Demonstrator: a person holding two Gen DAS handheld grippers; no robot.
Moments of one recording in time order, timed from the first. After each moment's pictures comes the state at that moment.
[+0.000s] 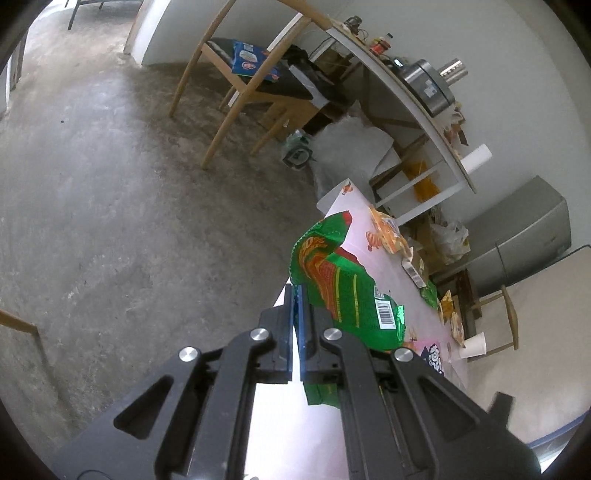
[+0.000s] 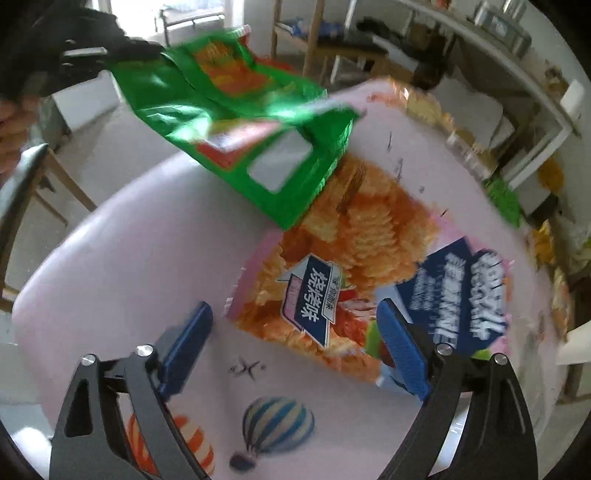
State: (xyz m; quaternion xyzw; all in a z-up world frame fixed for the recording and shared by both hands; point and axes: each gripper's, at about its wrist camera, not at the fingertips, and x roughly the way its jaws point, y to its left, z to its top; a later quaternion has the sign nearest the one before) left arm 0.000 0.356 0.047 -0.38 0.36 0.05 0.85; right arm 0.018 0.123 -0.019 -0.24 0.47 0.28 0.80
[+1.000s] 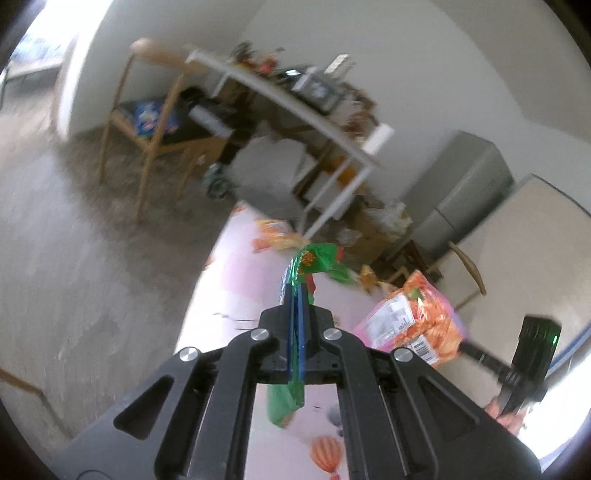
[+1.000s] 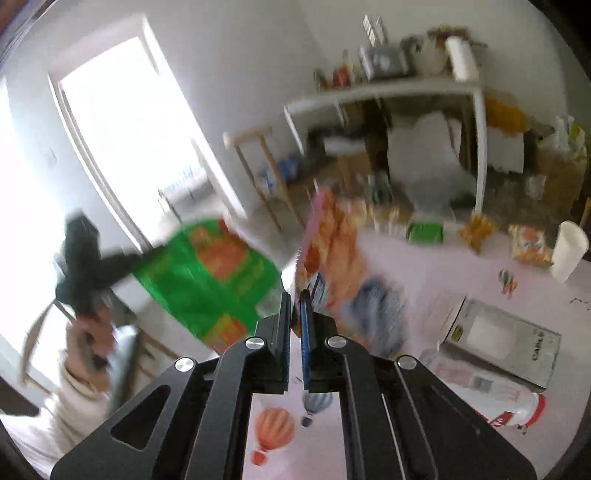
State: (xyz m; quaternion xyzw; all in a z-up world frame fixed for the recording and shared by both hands) left arm -0.065 0.258 0.180 -0.27 0.28 -0.09 0.91; right arm -0.031 -0.039 0.159 0.09 0.32 0.32 0.89
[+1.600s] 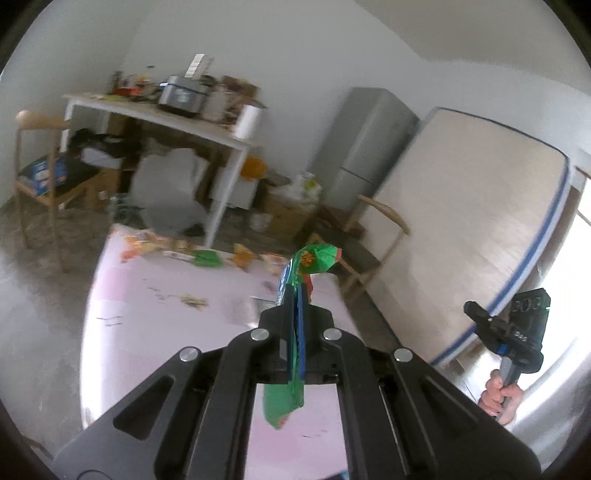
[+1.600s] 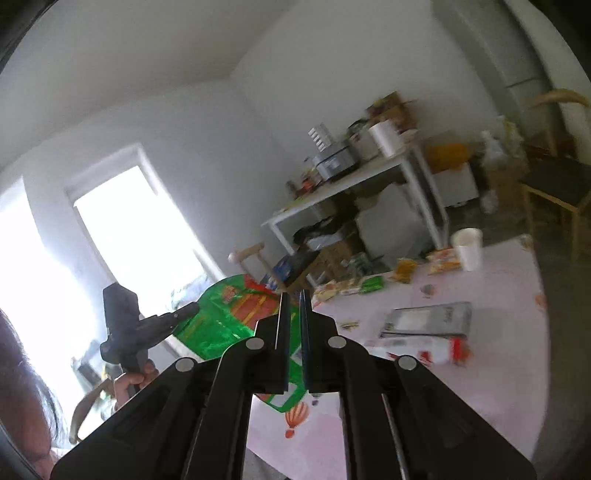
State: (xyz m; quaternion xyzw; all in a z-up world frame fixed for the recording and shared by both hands) left arm -0.140 0.063 0.275 -0.16 0.25 -0.26 0.92; right arm -0.238 -0.241 0.201 0.25 0.16 0.25 0.92
